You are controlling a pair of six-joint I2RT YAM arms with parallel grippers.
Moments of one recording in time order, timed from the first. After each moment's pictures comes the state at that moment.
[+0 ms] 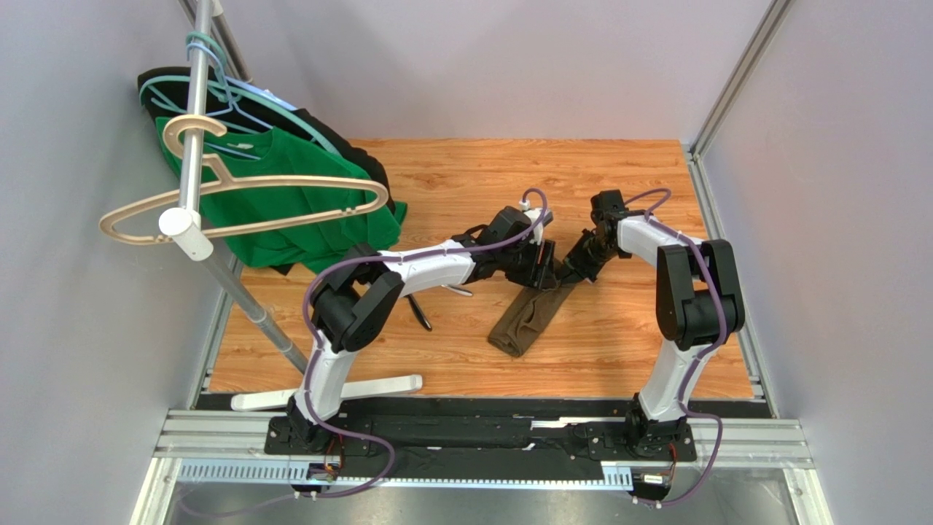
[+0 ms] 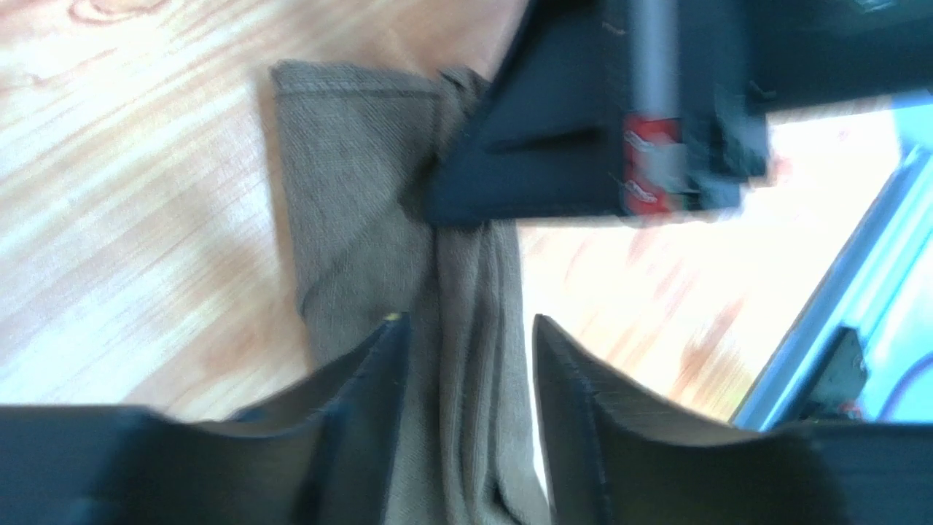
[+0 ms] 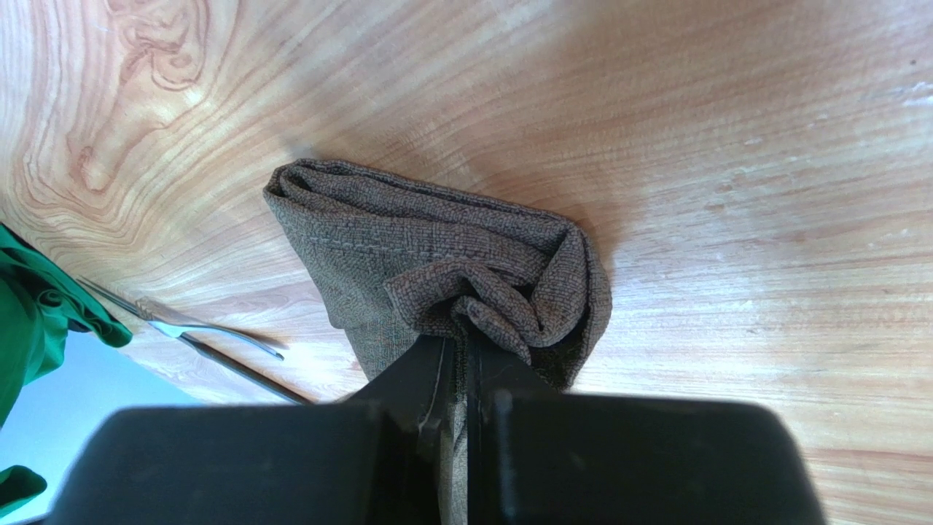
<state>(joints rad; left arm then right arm) -0.86 2.11 1.47 -0.05 0.27 -0.50 0.13 1.86 1.17 -0.60 -0.32 0.84</state>
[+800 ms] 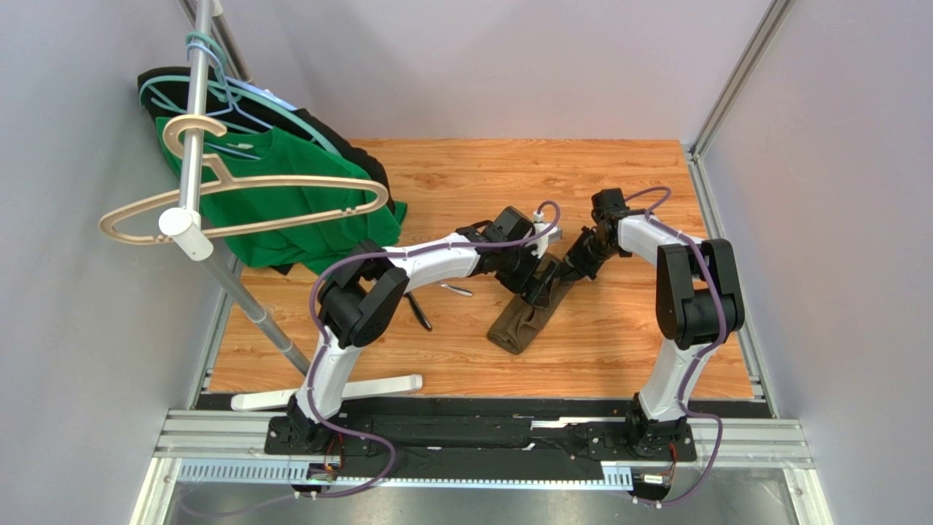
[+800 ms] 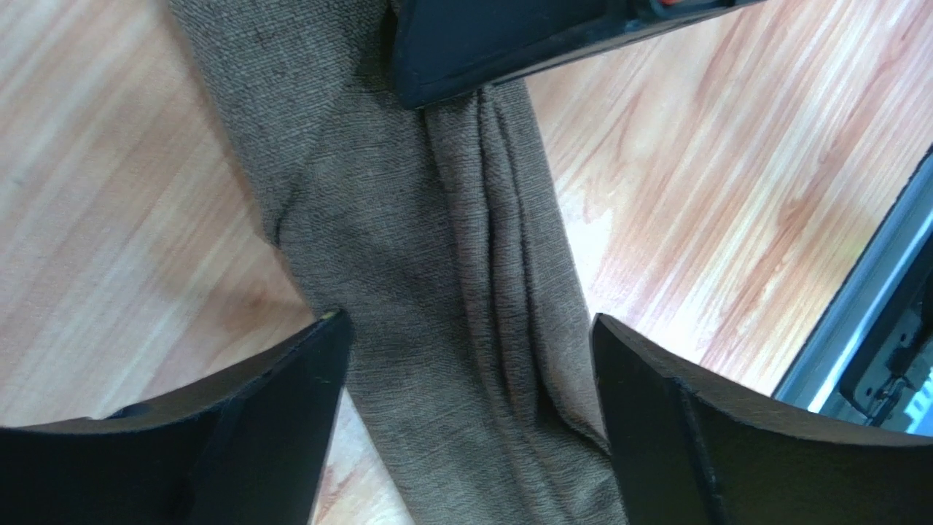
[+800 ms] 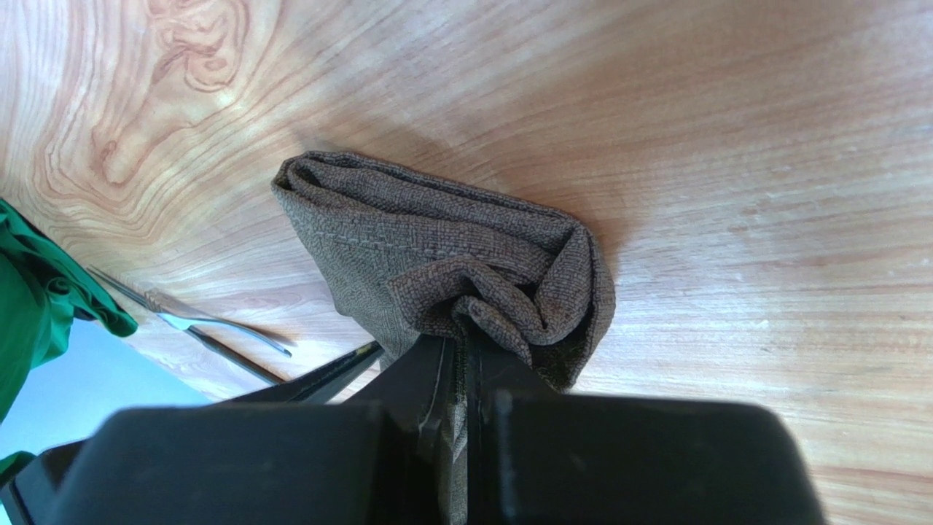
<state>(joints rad) -0.85 2.15 1.57 -0.32 0.39 -0.18 0.12 1.87 1.18 -0.58 -0.34 0.82</state>
